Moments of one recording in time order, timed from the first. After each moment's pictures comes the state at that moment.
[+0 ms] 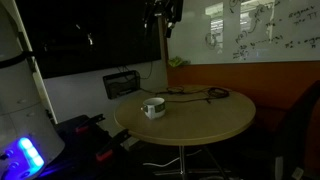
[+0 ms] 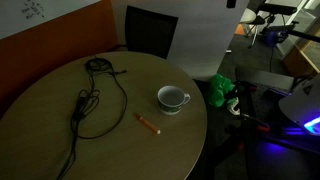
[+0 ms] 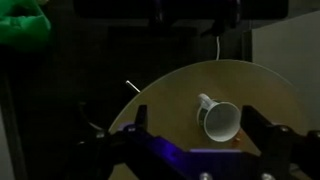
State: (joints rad) arm -0.10 -0.30 -0.32 -2.33 0.02 1.81 -0.37
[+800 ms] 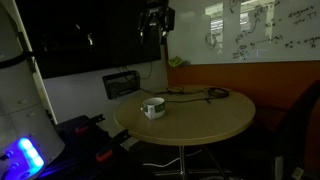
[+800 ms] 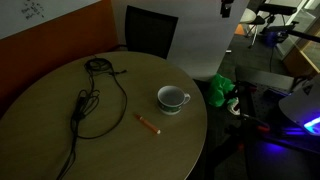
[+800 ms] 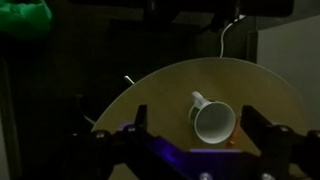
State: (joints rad) arm -0.09 -0.30 -0.22 -2.38 0.03 1.89 -0.33
